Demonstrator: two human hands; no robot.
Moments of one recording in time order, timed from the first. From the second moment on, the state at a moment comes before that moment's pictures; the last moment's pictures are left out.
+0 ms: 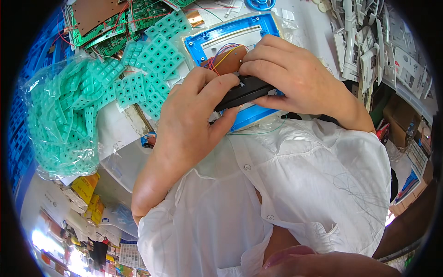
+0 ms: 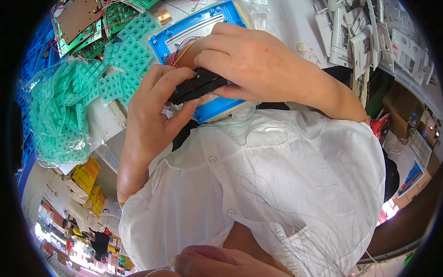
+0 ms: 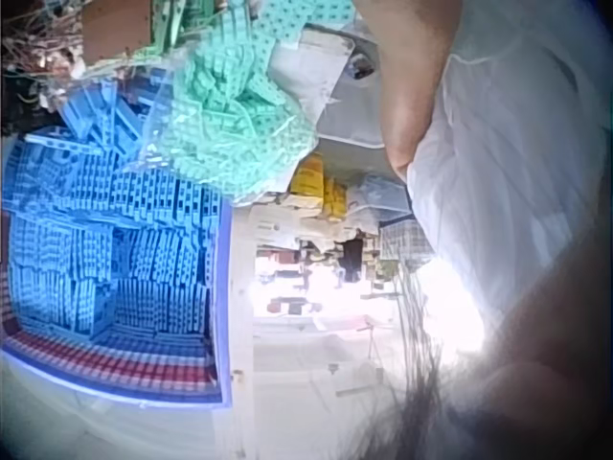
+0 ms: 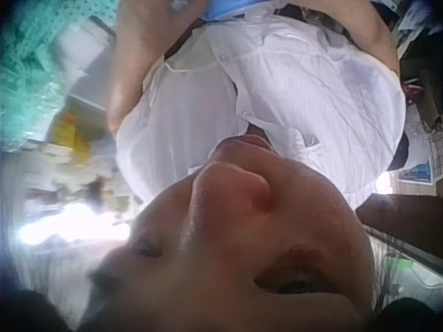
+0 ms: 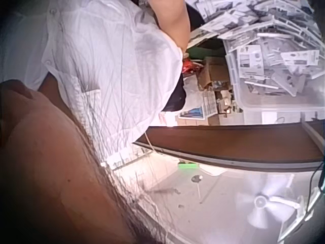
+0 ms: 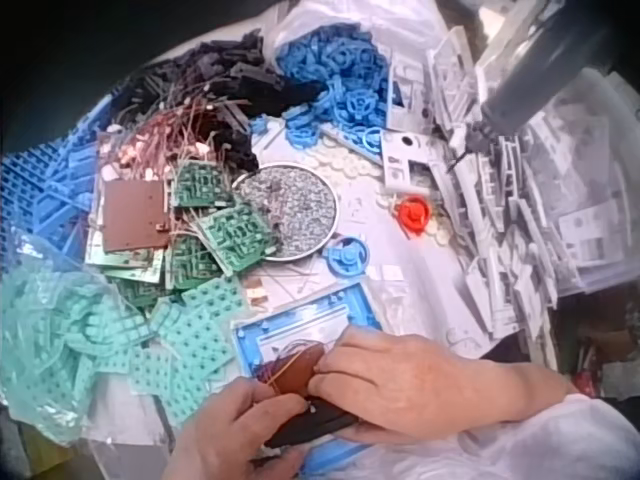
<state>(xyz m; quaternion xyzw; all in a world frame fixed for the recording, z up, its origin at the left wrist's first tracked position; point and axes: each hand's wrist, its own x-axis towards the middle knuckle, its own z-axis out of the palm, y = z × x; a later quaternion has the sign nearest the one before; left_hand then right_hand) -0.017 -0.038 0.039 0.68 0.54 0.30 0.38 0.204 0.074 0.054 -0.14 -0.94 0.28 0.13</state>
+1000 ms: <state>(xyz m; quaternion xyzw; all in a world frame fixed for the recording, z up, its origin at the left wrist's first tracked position) -0.016 -0.054 0.030 0.69 0.57 0.35 0.28 0.196 0.093 0.068 -0.13 -0.96 0.25 0.05</state>
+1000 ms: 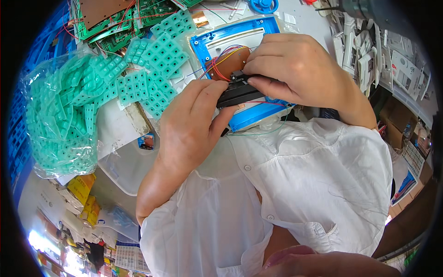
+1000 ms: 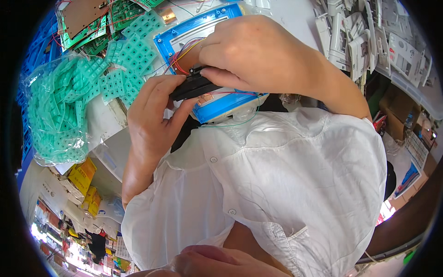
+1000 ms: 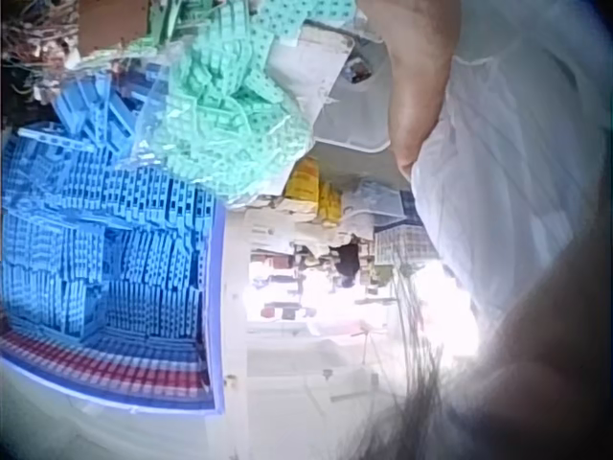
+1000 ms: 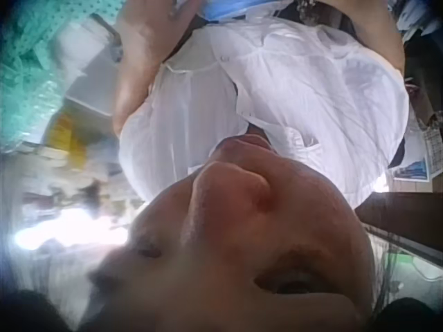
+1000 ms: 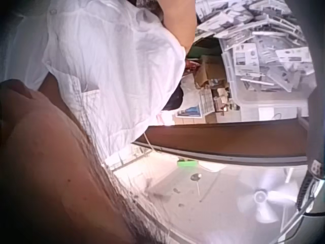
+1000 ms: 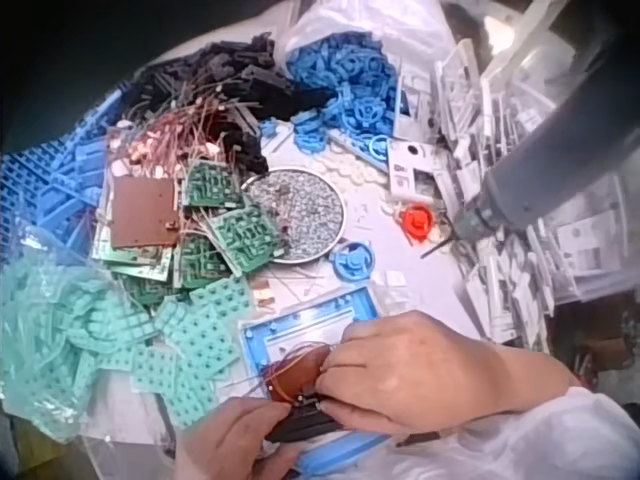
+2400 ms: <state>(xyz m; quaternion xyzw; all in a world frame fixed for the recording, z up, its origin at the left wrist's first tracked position) -0.010 -0.051 0.028 0.67 0.57 0.36 0.31 0.217 0.089 0.051 -0.15 -0.92 0.34 0.11</state>
